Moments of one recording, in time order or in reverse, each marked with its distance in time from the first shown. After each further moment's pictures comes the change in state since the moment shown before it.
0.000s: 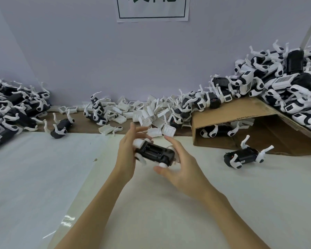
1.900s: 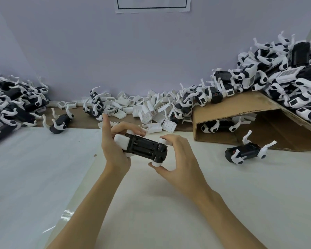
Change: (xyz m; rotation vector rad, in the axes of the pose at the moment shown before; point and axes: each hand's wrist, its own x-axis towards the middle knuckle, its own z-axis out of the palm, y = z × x) left_hand -0.012 0.027 -0.001 -0.211 0.074 0.224; right_hand 0.000 0.003 0.015 -0.331 0.252 -0.425
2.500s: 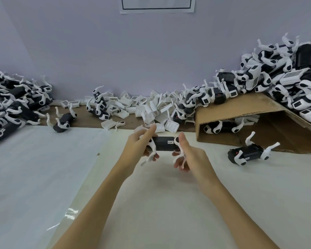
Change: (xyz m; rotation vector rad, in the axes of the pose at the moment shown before) left_hand 0.006 -0.022 -0.002 0.468 -0.189 -0.385; right_hand 0.015 0.006 -0.019 0.384 -0.165 0.876
